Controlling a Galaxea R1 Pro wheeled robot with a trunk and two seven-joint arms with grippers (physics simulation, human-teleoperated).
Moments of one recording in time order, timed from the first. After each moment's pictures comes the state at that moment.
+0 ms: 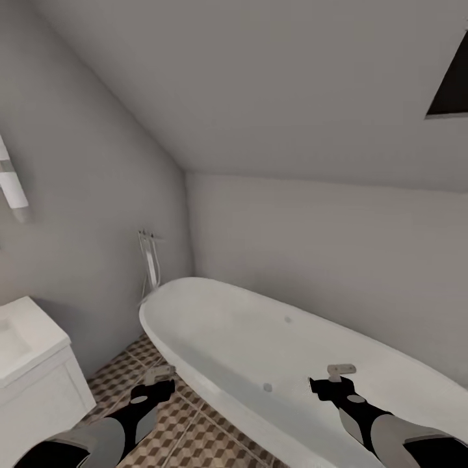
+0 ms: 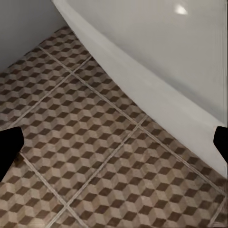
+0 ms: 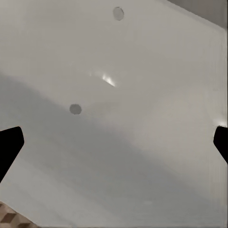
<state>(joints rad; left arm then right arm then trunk) -0.73 -0.03 -0.17 0.00 0.26 -0.17 0.18 -0.75 -0.10 0.14 0.03 -0.09 -0.22 0.01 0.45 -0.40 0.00</state>
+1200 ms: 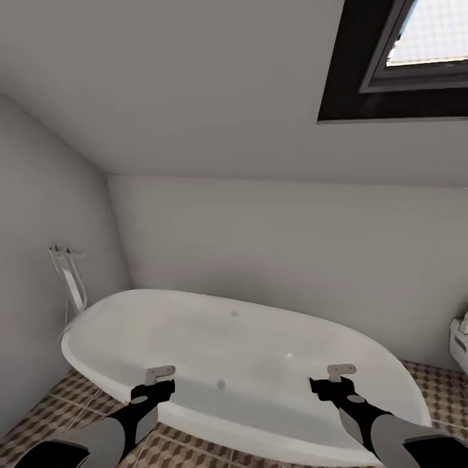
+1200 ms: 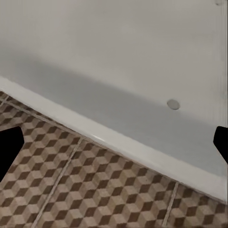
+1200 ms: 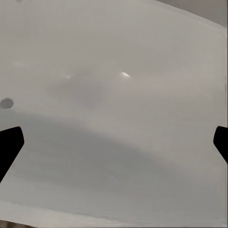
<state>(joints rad) -0.73 -0.03 -0.17 0.00 0.26 -0.17 0.18 -0.75 -0.10 0.14 0.03 -0.09 -0.22 0.01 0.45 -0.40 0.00</state>
